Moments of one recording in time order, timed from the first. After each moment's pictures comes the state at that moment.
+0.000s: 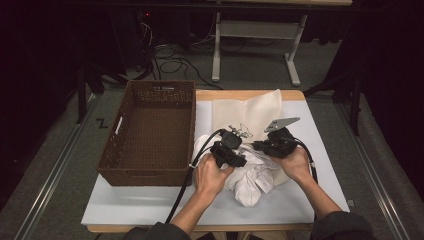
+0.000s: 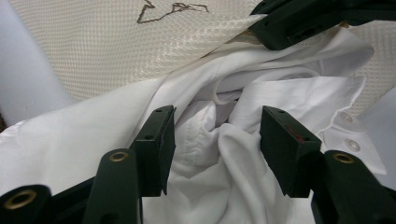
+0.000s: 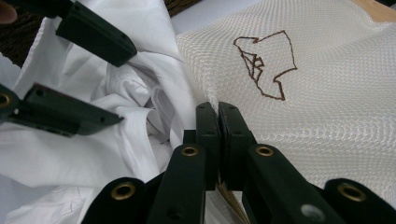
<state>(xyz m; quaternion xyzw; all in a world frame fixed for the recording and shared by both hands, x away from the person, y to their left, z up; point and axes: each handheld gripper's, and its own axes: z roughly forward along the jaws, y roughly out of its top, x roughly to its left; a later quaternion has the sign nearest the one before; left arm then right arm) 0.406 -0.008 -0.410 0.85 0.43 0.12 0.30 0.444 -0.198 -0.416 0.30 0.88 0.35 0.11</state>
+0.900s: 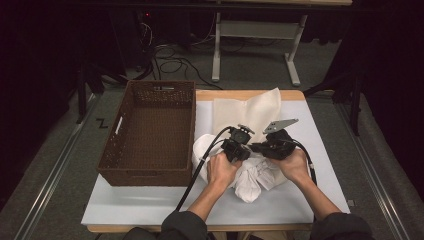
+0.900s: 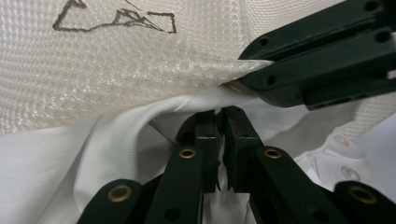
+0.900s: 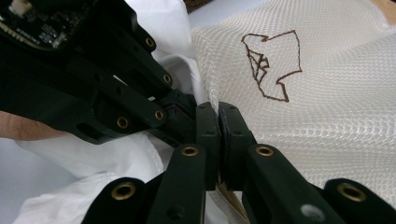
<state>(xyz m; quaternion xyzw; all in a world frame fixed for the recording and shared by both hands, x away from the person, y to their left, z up) 0.439 -0.037 -0.438 0.85 0.43 0.05 0.31 0.442 -0.195 -0.420 0.29 0.88 0.35 0.10</state>
